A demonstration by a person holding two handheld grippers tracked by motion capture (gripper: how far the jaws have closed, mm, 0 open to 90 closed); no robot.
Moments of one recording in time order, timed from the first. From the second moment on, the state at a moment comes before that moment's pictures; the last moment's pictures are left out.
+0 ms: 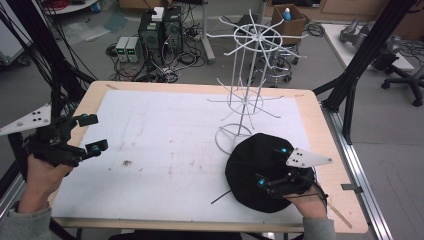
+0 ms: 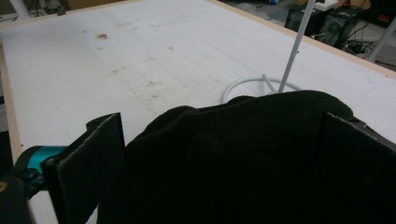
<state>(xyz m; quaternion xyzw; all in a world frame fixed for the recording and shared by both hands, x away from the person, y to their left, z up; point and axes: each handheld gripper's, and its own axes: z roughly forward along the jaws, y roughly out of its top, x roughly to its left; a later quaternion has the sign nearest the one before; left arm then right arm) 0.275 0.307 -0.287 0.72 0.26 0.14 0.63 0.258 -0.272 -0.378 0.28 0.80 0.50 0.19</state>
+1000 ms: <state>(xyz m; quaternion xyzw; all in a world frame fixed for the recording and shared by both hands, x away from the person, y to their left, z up) 0.277 0.306 -0.289 0.72 0.26 0.13 0.63 0.265 -0.272 -0.389 0.27 0.81 0.47 0.21</state>
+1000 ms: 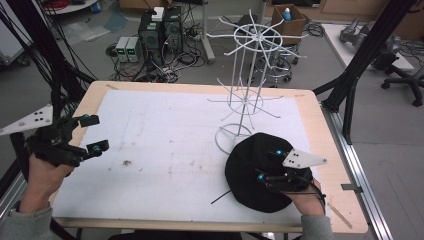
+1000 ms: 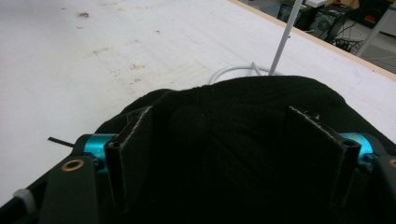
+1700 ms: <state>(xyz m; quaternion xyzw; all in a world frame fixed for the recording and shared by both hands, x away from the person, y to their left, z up) 0.276 0.305 -0.289 0.72 0.26 0.13 0.63 0.262 -0.267 -0.388 0.25 0.83 0.45 0.21</state>
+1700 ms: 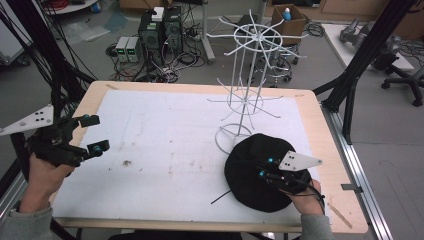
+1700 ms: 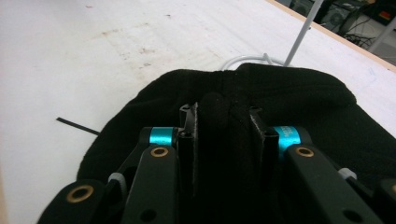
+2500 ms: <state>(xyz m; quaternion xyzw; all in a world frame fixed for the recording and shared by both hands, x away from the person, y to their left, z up) 0.276 0.306 -0.289 0.72 0.26 0.13 0.63 0.256 -0.273 -0.334 0.25 0.81 0.50 0.19</state>
